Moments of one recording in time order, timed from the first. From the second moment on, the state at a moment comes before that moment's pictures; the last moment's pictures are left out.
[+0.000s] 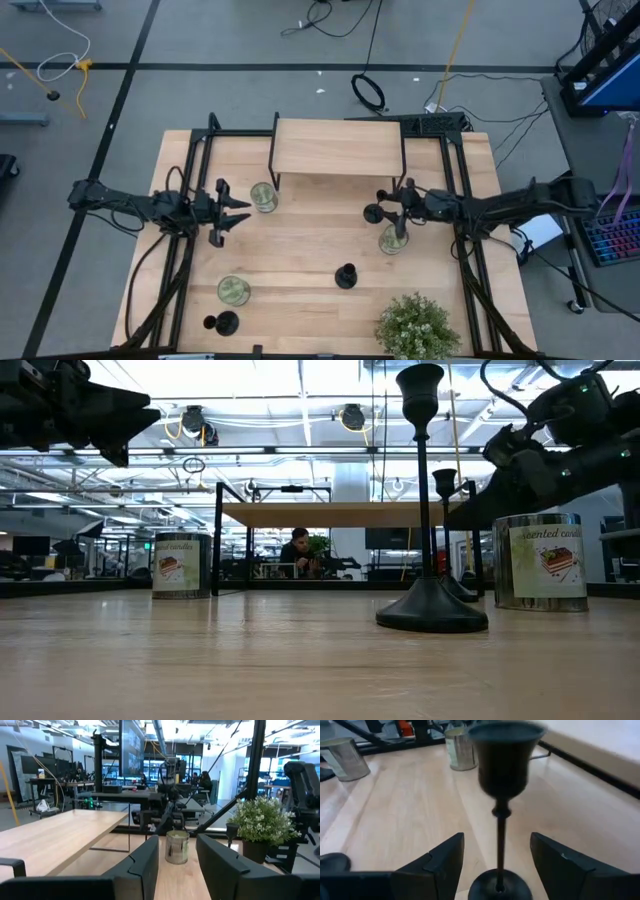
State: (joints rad) left arm -0.20 0.23 0.02 0.40 -0.21 0.00; right arm -0.09 1.00 0.09 0.62 0.15 0.14
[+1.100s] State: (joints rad) left arm -0.20 0.23 0.02 0.42 -0.21 -0.01; right arm -0.10 1.03 0.49 0.69 -0.05 0.12
